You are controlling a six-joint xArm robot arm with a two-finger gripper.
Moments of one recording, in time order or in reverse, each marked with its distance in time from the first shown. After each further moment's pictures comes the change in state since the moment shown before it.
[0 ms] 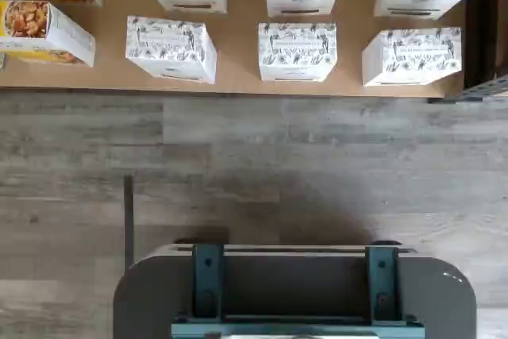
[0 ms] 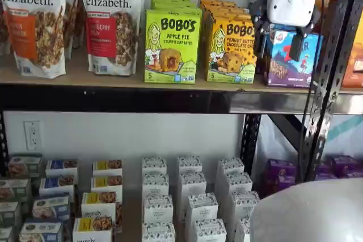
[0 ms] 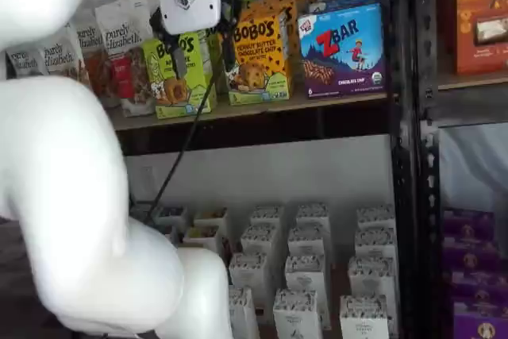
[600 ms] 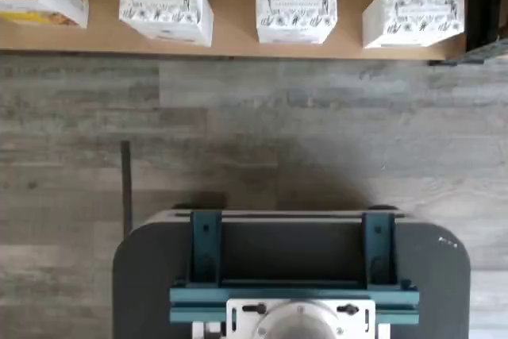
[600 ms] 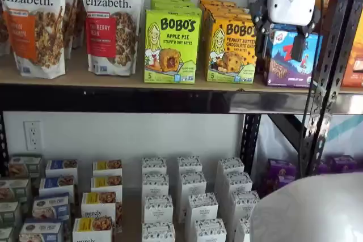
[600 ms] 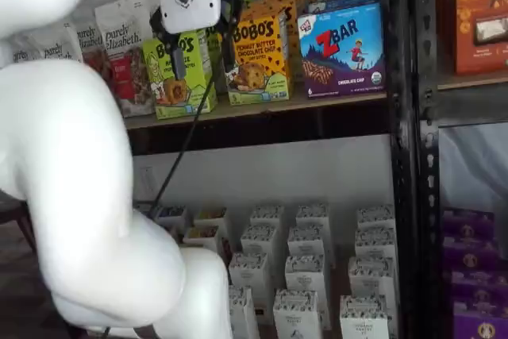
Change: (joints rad) arm 0.009 0.046 -0.040 -0.009 0.061 0.005
